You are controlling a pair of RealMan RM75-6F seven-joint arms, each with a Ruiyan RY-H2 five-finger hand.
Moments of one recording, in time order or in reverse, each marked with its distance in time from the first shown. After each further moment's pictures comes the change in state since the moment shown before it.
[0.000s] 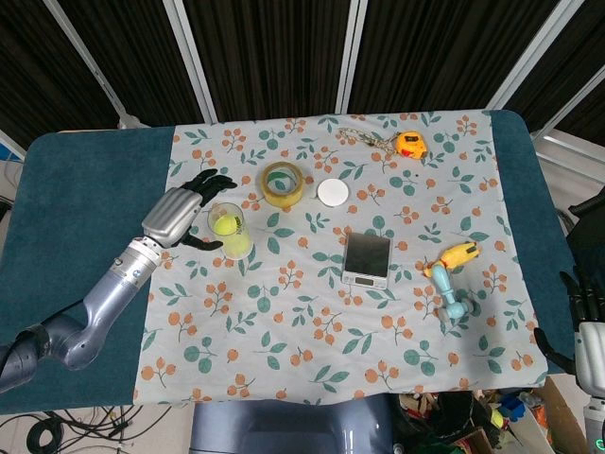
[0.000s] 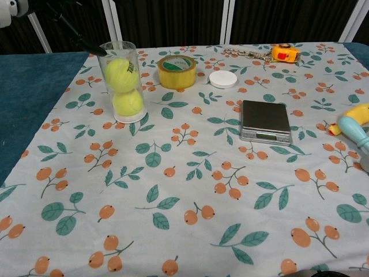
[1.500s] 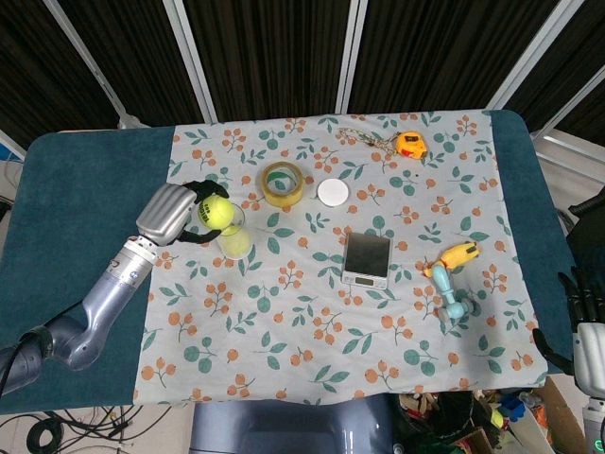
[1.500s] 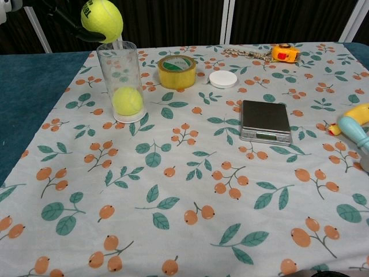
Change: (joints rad) left arm 0.016 -0.046 0.008 0.063 0.049 0.091 0.032; right arm 0.000 -0.001 -0.003 -0.002 -0.004 0.002 -0.006
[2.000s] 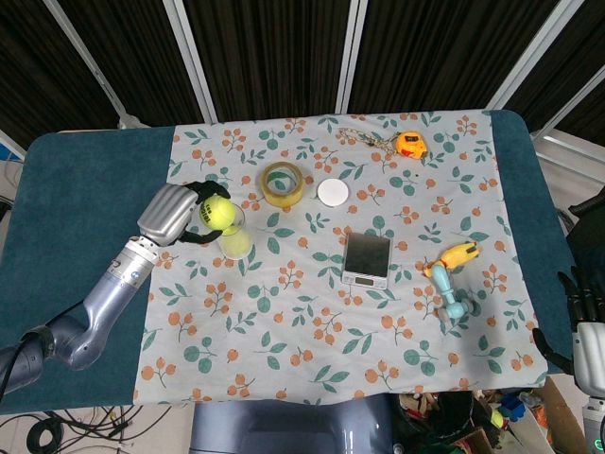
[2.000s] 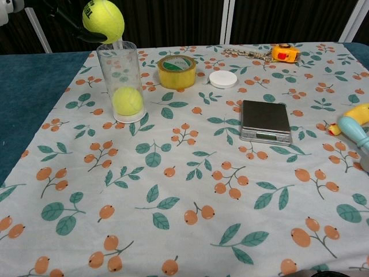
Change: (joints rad) left arm -0.002 -0.008 0.001 0.009 0.000 0.001 -0.008; right arm 0.001 -0.001 0.000 0.001 0.000 -0.003 0.000
